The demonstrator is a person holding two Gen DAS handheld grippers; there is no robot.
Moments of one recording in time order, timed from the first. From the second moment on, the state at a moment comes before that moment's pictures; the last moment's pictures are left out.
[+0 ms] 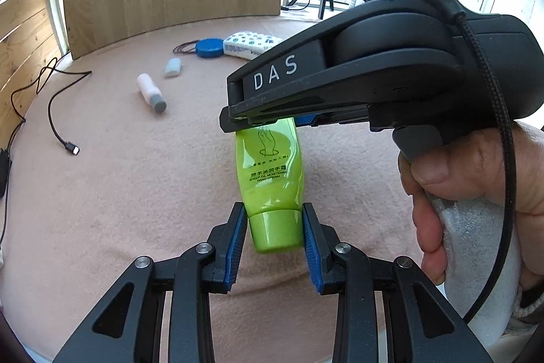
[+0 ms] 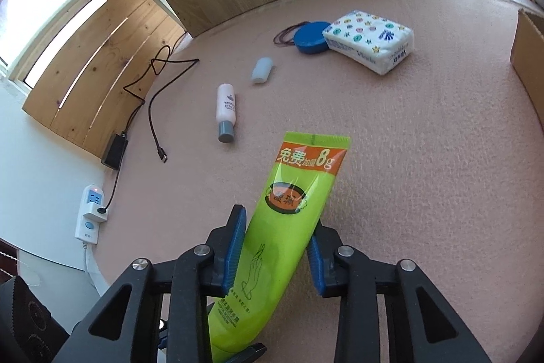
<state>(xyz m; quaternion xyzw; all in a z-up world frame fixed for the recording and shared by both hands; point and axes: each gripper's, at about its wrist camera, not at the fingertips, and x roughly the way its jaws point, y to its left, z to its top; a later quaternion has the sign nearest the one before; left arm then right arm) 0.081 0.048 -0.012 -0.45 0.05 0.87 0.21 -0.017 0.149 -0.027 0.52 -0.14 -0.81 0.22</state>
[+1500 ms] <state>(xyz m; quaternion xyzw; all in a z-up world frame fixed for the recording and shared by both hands) 0.017 0.186 0.052 -0.38 0.14 0.84 0.35 0.000 0.310 0.056 0.41 -0.23 -0.87 0.12</state>
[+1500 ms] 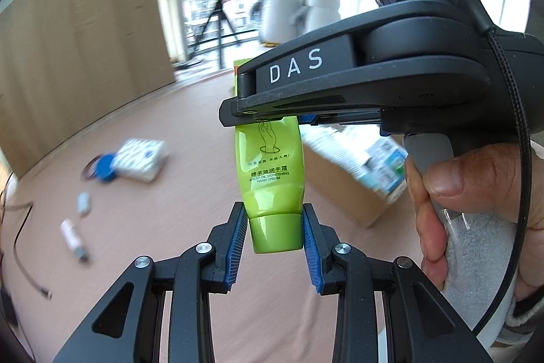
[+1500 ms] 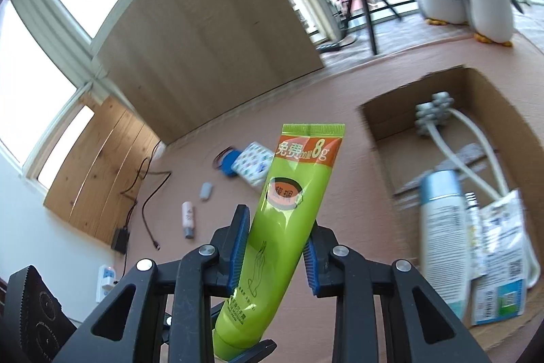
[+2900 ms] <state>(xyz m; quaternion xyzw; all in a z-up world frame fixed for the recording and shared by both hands) 0.004 0.112 0.033 -0.47 0.03 0.86 0.21 -0.030 0.350 0.049 0.42 -0.21 -0.88 0.07</state>
